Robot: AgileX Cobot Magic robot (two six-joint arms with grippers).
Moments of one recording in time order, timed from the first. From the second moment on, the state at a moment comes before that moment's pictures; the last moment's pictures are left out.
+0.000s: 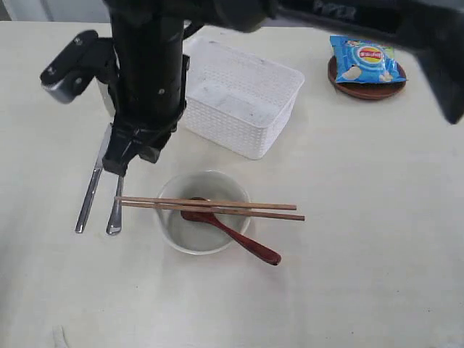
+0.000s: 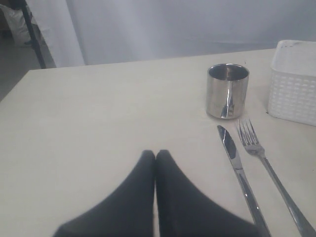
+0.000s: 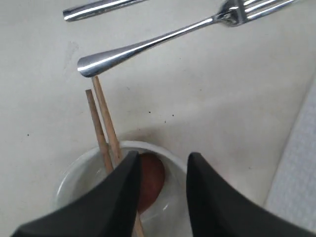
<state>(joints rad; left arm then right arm) -0.09 0.00 0.00 0.15 0.35 -0.08 0.95 2.06 -1.82 0.02 1.20 -0.35</state>
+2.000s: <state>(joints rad) -0.09 0.00 0.00 0.15 0.35 -0.08 0.58 1.74 -0.95 0.20 0.91 0.01</state>
